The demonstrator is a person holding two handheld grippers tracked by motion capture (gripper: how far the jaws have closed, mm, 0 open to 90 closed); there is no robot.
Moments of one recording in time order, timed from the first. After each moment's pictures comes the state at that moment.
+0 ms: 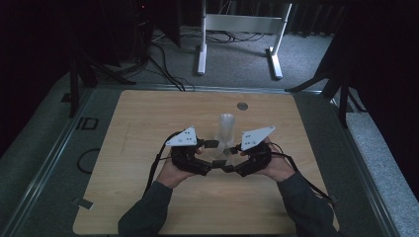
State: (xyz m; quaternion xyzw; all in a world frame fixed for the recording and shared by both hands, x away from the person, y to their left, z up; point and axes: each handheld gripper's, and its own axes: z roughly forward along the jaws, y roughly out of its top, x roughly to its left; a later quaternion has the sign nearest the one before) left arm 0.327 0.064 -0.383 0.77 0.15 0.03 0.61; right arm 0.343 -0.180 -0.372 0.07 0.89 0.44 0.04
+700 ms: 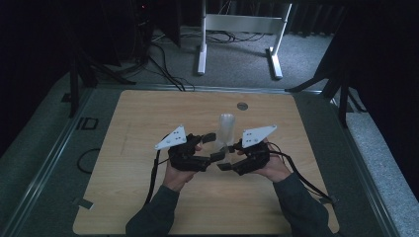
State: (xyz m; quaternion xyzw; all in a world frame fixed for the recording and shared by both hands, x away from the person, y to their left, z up) left arm 0.323 0.070 -0.389 0.68 0.20 0.04 0.71; right arm 0.345 -0.177 -0.374 0.08 0.87 0.49 0.02
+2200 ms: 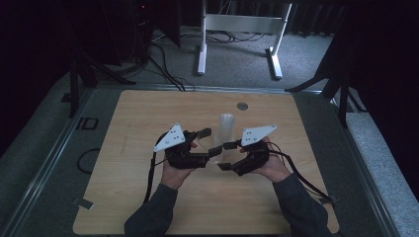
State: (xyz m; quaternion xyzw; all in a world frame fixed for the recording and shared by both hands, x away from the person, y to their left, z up) left arm 0.319 0.076 -0.379 0.68 0.21 0.12 0.69; right arm 0.348 -0.177 -0.376 0.11 0.87 0.48 0.04
